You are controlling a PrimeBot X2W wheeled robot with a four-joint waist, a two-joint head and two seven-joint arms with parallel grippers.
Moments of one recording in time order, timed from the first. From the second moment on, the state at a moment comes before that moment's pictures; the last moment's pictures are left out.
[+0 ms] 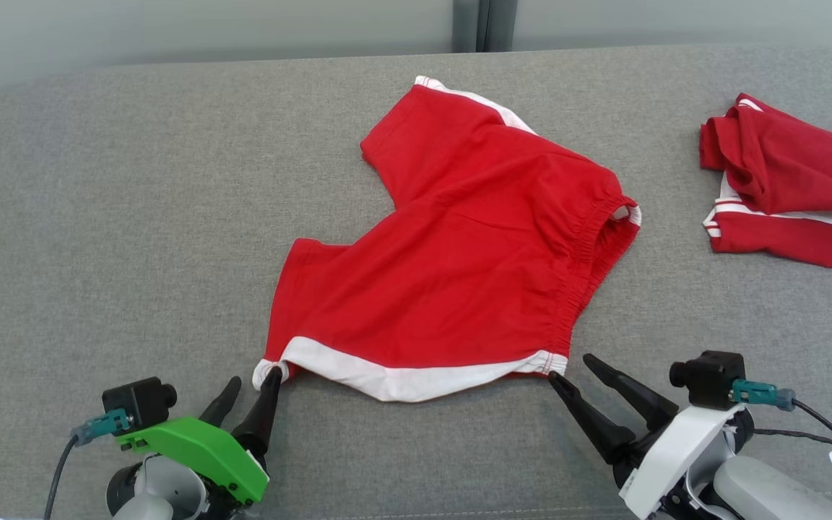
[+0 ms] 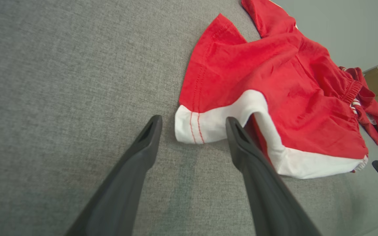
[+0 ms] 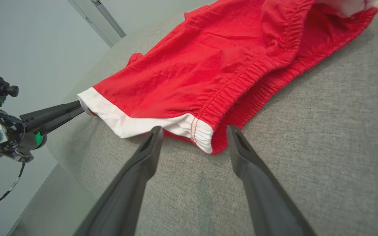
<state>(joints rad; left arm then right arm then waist) -0.14 0.23 -0.48 0.32 -0.96 0.02 -0.05 -0.17 -0.44 0.82 0.23 0.86 0.13 -0.25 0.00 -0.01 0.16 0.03</state>
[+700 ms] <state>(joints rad) -0.14 0.14 -0.38 0.34 -1.23 -0.04 0.06 -0.25 -0.41 0.91 0.31 0.93 0.13 -0.25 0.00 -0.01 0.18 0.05</state>
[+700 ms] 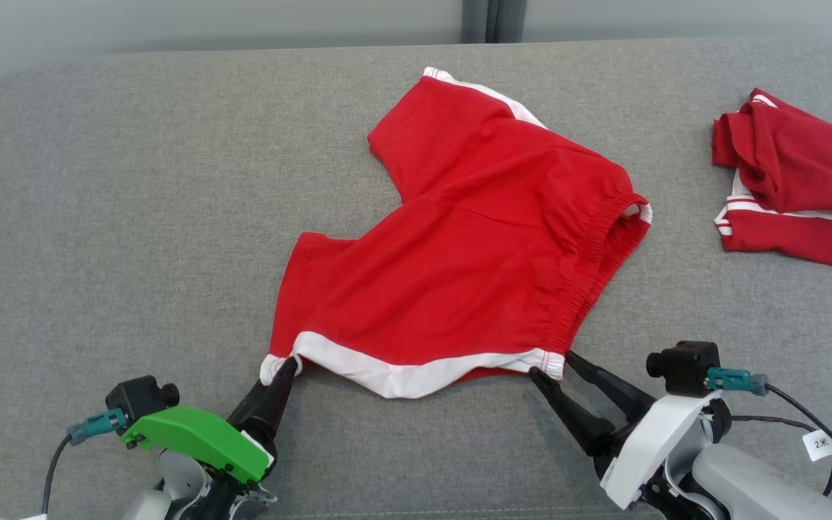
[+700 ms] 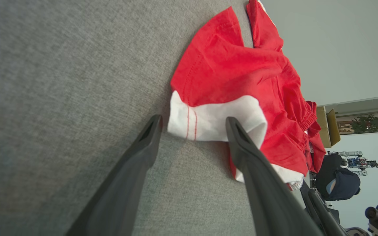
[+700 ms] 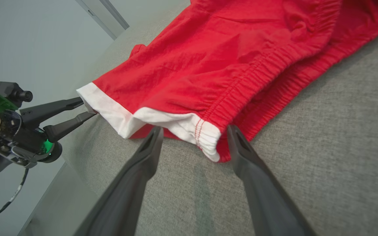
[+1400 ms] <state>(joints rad) -0.15 0.16 -0.38 0.36 -1.25 -0.08 0.10 -0.30 -0.41 0.95 0.34 1.00 0.13 -0.25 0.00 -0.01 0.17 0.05</state>
